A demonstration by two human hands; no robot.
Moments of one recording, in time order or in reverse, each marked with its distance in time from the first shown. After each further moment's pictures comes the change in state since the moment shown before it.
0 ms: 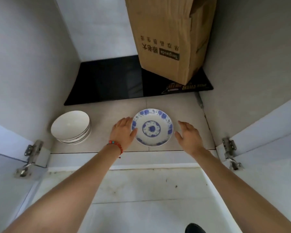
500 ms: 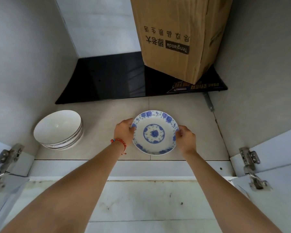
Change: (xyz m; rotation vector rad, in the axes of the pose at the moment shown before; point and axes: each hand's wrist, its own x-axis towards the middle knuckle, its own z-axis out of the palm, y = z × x) left_hand 0.050 -0.014 0.044 -0.362 0.067 -0.198; right_hand 0.051 -0.001 0.066 0.552 0.169 0.279
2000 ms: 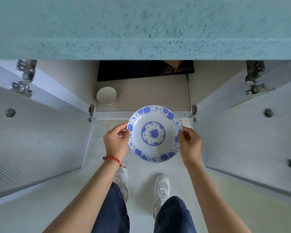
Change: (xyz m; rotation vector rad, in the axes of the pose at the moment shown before) left_hand -0.321 0.261 -0.280 -0.363 0.229 -0.356; right_hand -0.305 -0.263 -0.280 0.279 0.087 0.318
